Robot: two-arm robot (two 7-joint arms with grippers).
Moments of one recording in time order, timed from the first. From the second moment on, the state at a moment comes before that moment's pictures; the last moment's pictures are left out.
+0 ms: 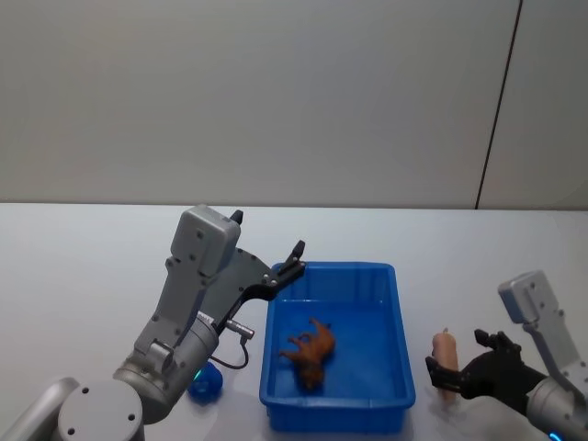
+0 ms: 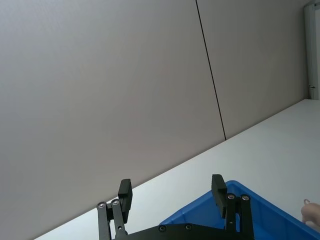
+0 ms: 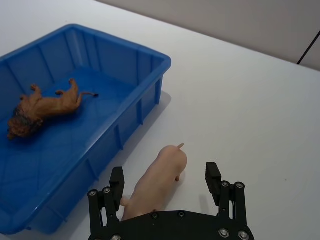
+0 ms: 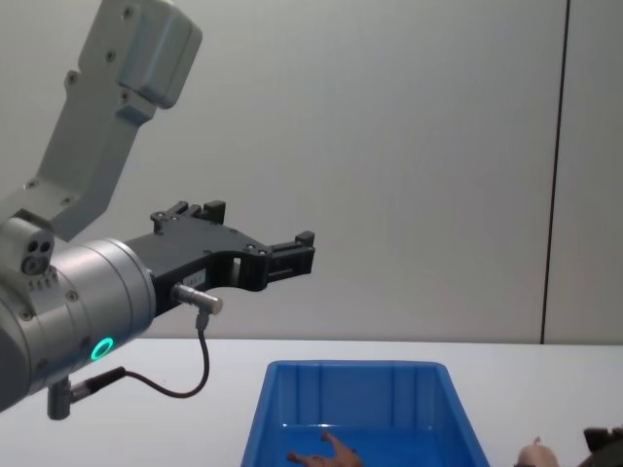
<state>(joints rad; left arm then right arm) -0.24 0.38 0.45 -1.63 -0.20 0.01 -0.01 0.13 0.32 -0.26 -1.47 0.15 0.32 0.30</state>
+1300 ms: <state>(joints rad) -0.24 0.38 0.45 -1.63 -0.20 0.01 -0.01 0.14 0.30 -0.27 -1.46 0.14 0.34 0.27</state>
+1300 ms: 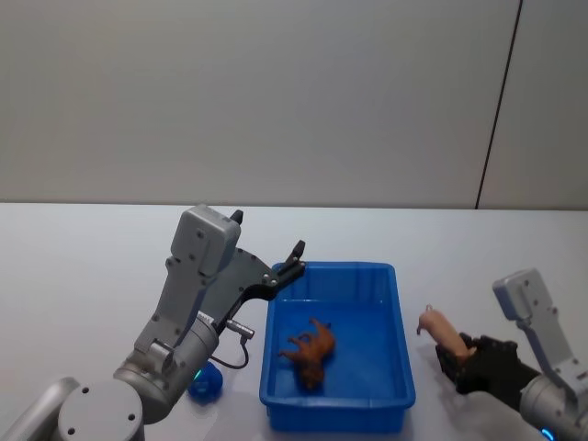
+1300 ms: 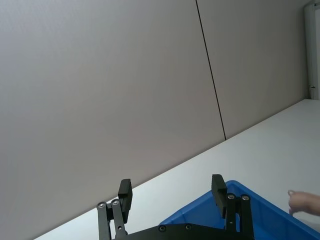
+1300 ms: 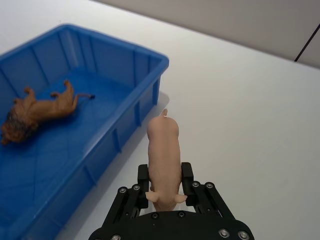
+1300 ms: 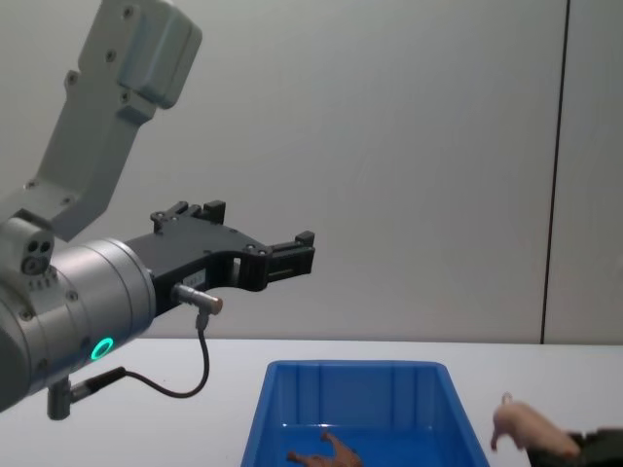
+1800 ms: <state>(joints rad) -0.24 0.38 0.45 -1.63 -0.20 0.01 -0.01 0.17 0.29 -0.26 -1.52 0.16 0.24 0.26</state>
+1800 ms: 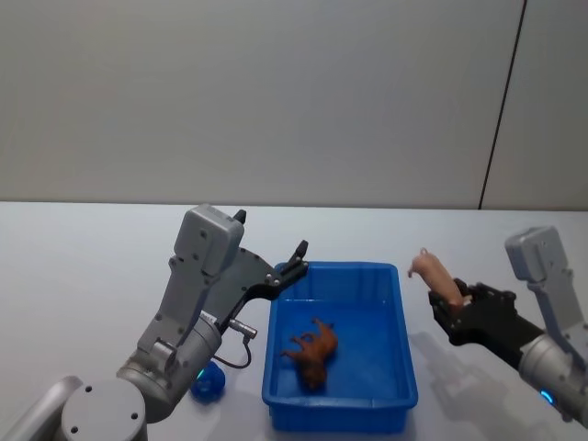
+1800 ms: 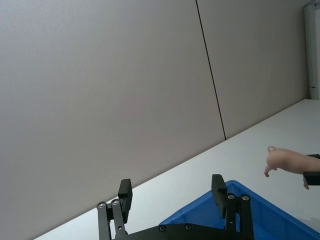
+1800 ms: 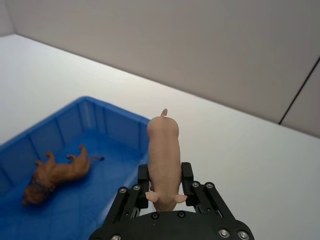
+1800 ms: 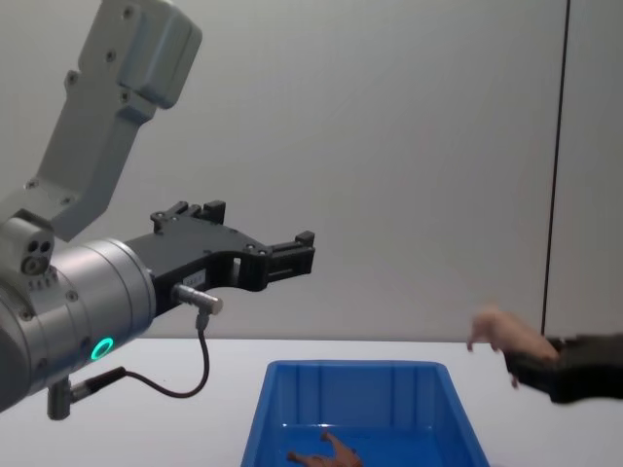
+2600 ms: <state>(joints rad) -0.24 0.38 0.45 -1.63 -0.20 0.01 -0.01 0.23 0.24 -0.32 -1.50 0.09 0.28 0.41</state>
